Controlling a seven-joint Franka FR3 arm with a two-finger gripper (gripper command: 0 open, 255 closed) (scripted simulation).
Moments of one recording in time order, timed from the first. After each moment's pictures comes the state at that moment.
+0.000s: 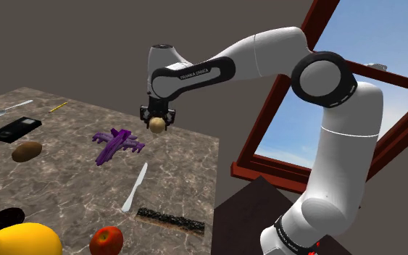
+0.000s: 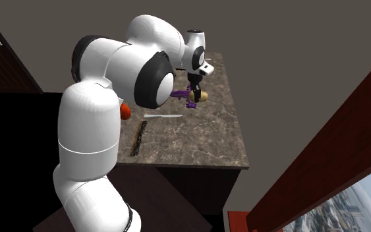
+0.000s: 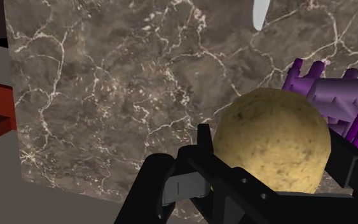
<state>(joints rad) 0.02 0.40 0.33 -1.76 -0.20 2.13 1.05</state>
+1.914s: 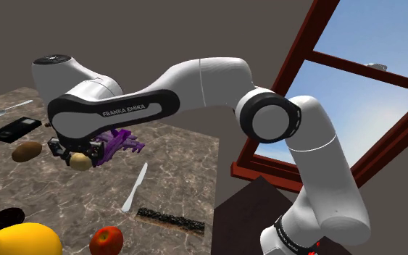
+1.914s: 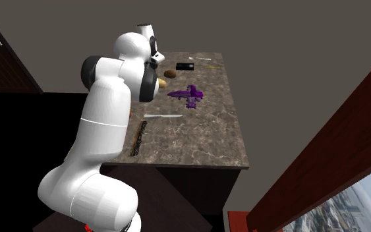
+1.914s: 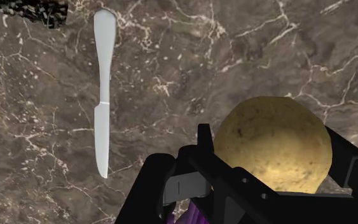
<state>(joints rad) 0.48 0.81 0.37 -1.18 -0.33 1.92 1.47</state>
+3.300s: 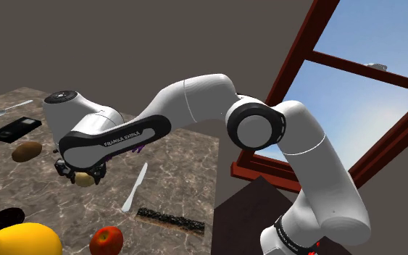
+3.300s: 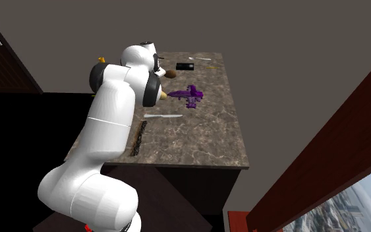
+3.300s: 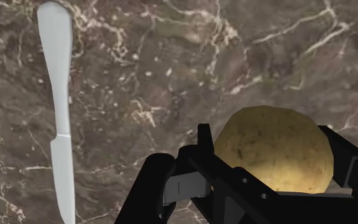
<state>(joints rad) 0.49 0.92 0.35 -1.23 -0.36 2.07 1.50</state>
